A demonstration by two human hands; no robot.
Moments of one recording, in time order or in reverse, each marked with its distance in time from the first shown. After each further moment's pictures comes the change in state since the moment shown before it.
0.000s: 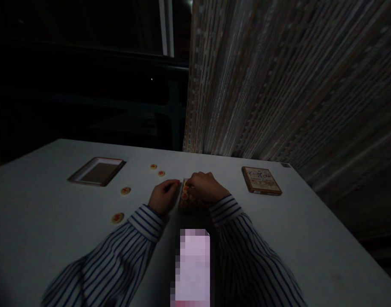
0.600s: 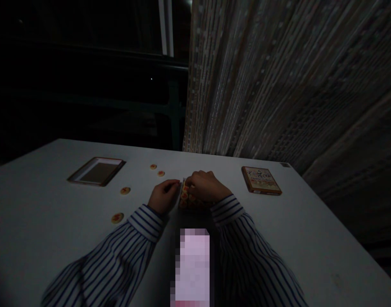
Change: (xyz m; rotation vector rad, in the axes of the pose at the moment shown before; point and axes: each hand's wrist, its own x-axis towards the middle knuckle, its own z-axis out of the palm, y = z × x) left_hand 0.000 -0.005 0.002 -0.011 0.014 0.010; right_hand -0.003 0.000 -0.005 0.047 0.029 -0.003
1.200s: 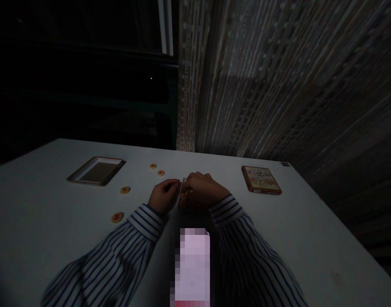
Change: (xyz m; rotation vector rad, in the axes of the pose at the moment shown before) left_hand 0.000 0.000 0.001 0.012 -0.005 -0.019; right_hand -0.001 -0.001 0.006 0.088 -0.029 -0.083
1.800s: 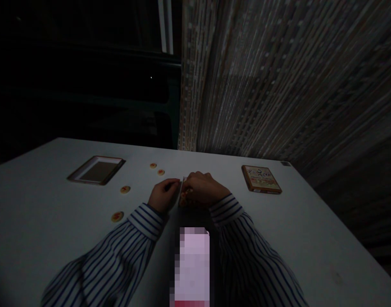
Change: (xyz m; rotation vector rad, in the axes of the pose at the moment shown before) left_hand -0.001 0.004 -0.001 -0.010 -0.019 -0.012; right_hand -0.001 -0.002 -0.003 -0.021 0.003 -0.011
